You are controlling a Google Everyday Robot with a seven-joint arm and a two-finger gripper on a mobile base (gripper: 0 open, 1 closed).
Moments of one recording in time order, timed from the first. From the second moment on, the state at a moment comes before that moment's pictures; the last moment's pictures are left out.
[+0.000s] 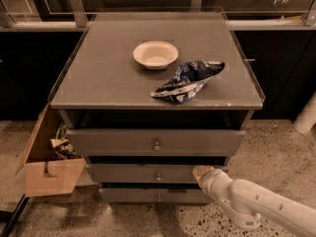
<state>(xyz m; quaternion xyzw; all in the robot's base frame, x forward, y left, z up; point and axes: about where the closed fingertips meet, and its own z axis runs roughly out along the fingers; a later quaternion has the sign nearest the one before) 0.539 -0.156 0.451 -0.27 0.86 0.05 0.43</state>
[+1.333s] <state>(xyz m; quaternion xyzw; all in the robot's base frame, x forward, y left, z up) 0.584 -0.163 0.435 -0.25 0.86 0.02 0.44</state>
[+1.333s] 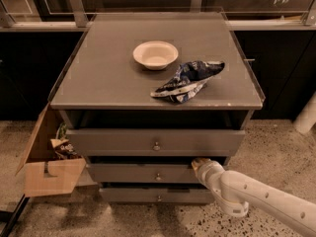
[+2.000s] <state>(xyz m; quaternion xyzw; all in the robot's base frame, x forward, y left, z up) 0.603 -0.164 0.433 -0.24 0.86 0.00 0.45</state>
